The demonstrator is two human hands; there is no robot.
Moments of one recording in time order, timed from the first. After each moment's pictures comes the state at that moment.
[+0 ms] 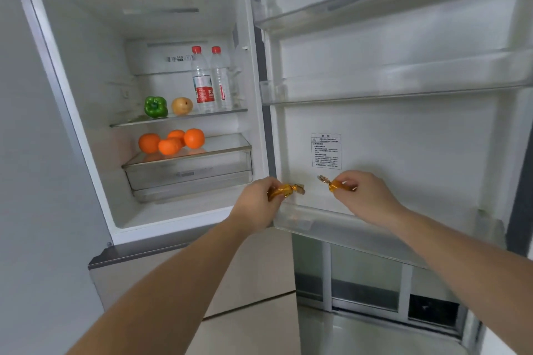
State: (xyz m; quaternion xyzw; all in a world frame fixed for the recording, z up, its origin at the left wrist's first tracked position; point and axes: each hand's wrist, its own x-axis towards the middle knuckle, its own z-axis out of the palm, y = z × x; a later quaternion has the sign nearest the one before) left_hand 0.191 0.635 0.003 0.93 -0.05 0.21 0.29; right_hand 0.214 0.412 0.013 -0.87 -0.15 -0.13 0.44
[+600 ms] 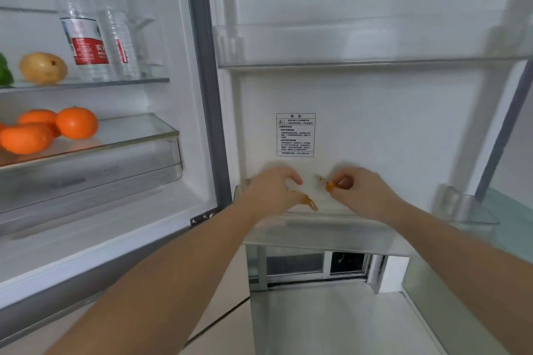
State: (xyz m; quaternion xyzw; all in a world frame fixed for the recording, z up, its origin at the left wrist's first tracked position) left_hand 0.334 0.588 -0.017 0.92 -0.24 0.04 0.32; right_hand 0.285 0.398 -0.016 -0.93 0.04 -0.13 0.34
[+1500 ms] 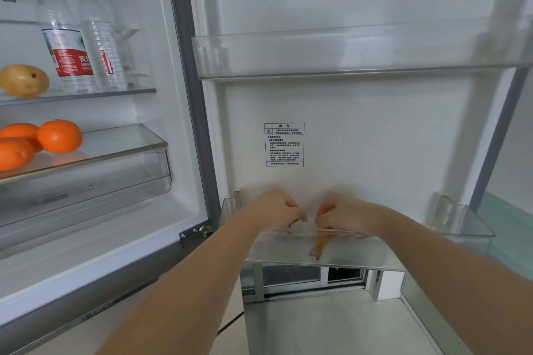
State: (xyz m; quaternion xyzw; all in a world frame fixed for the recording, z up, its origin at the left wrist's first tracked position) left_hand 0.356 0.572 -0.038 0.92 -0.27 -0.09 0.29; right_hand 0.296 0.405 -0.027 -0.94 0.08 0.09 0.31
